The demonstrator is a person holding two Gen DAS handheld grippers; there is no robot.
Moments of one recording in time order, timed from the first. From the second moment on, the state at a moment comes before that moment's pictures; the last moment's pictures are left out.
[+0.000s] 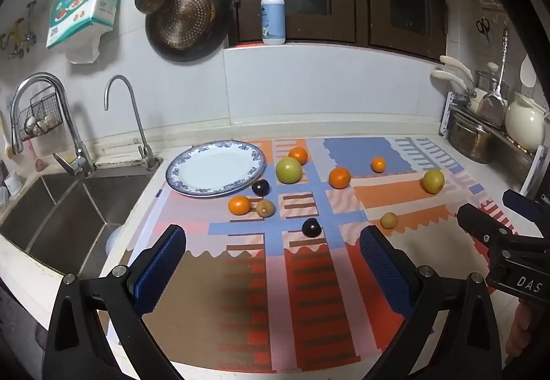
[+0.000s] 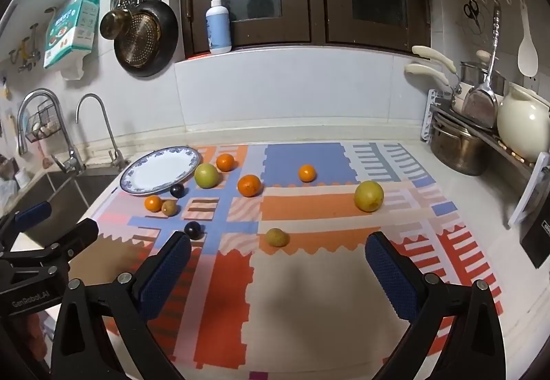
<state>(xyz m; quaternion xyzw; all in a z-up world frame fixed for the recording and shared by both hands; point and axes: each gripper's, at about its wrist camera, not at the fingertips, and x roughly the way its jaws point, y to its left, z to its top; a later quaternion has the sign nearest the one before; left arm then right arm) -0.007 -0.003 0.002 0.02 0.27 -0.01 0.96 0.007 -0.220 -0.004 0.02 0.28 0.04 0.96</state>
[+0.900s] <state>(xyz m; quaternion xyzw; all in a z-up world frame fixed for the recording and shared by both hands) -0.005 -0.001 0.007 0.02 0.27 -0.01 0.96 0.004 -0.218 0.001 0.02 0.27 0.05 0.96</state>
